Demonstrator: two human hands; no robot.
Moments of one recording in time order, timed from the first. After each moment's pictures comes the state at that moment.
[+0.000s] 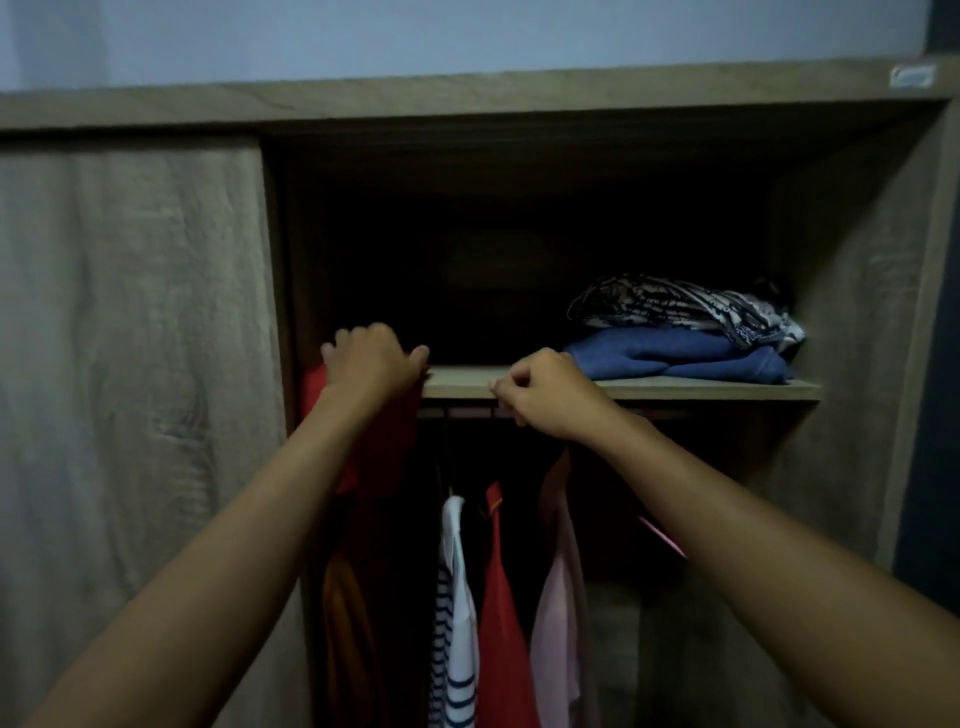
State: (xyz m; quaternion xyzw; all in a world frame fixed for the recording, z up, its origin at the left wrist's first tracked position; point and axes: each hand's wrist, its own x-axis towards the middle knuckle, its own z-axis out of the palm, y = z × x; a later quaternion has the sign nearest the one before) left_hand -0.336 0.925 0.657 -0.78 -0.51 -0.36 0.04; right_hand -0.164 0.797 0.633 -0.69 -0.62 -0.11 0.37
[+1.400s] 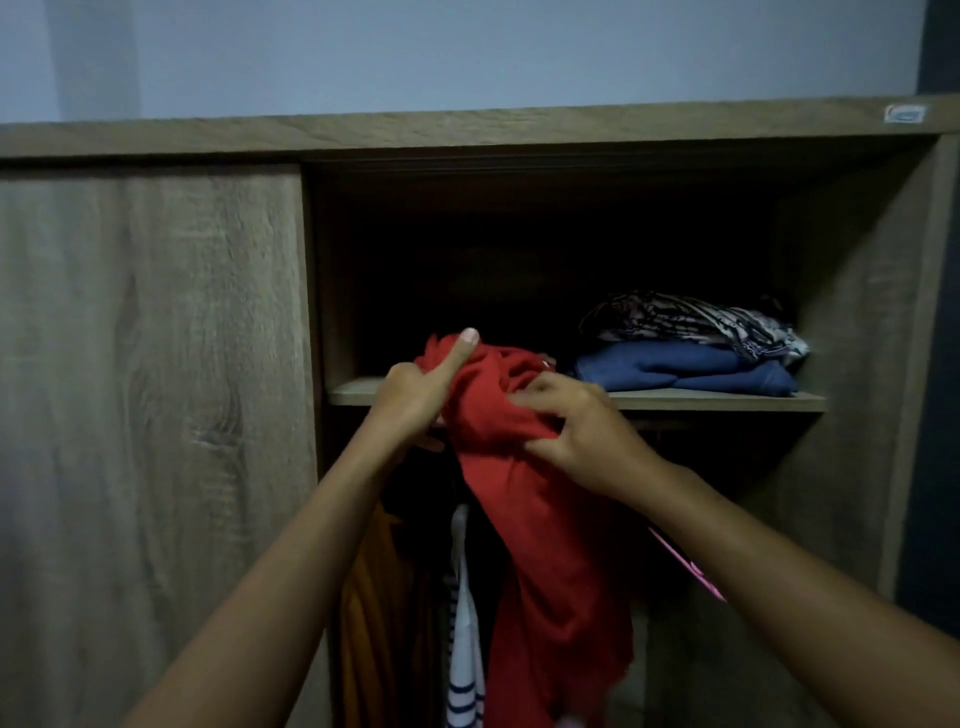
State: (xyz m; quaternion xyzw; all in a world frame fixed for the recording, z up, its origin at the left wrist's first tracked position) left_hand -0.355 0.854 0.644 -0.71 -0.36 -0.46 -0.40; right_hand -0.181 0.753 0.613 -0.53 -0.73 -0.20 0.39
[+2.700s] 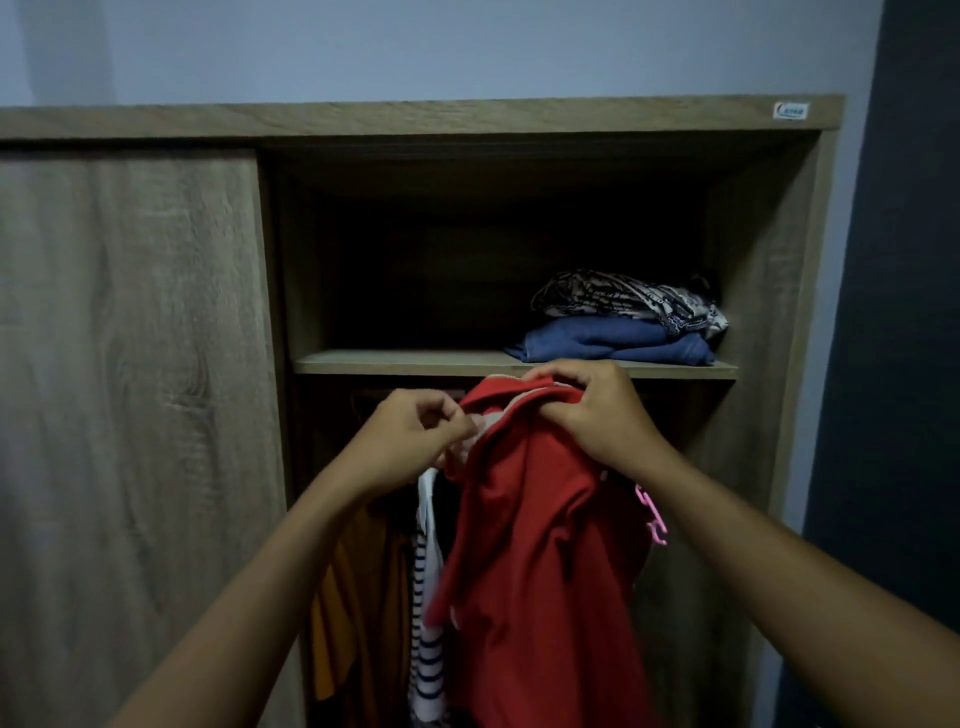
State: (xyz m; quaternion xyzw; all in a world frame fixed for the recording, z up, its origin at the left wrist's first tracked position) left_hand -0.360 0.765 0.597 -0.82 -0.23 -0.38 -0.36; right_hand -0.150 0.677 0.603 -0.55 -0.63 -0.08 0.53
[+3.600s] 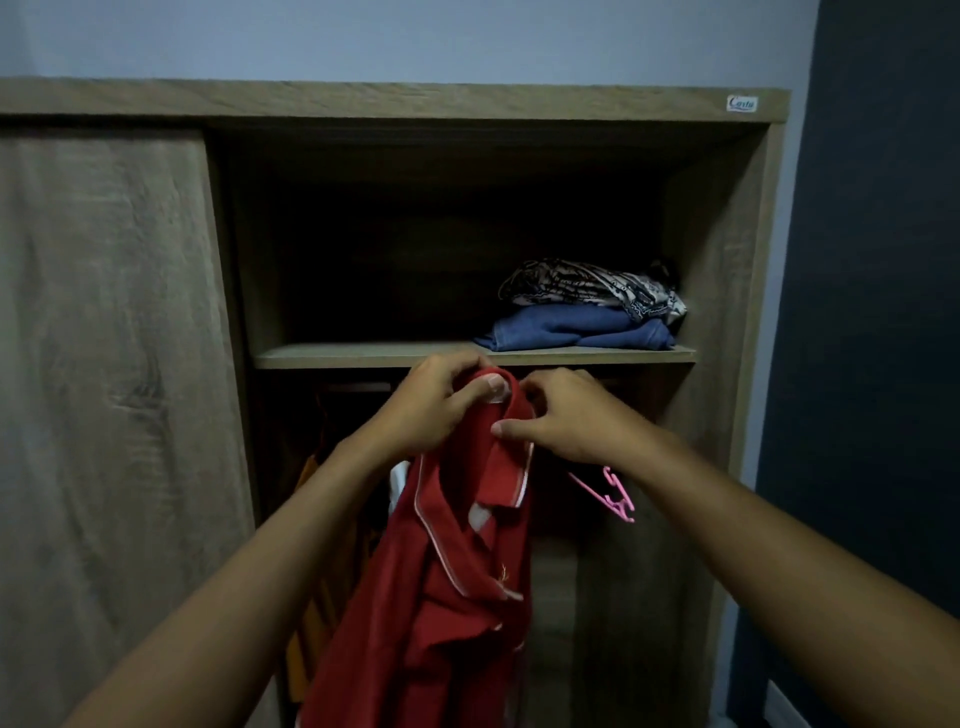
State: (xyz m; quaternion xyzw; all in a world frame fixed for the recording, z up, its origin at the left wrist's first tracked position) left_hand -0.308 0.786 0.609 -0.90 -0.06 -0.40 -0.17; right_hand -0.162 0.655 0.610 -0.76 -0.58 -0.08 0.29
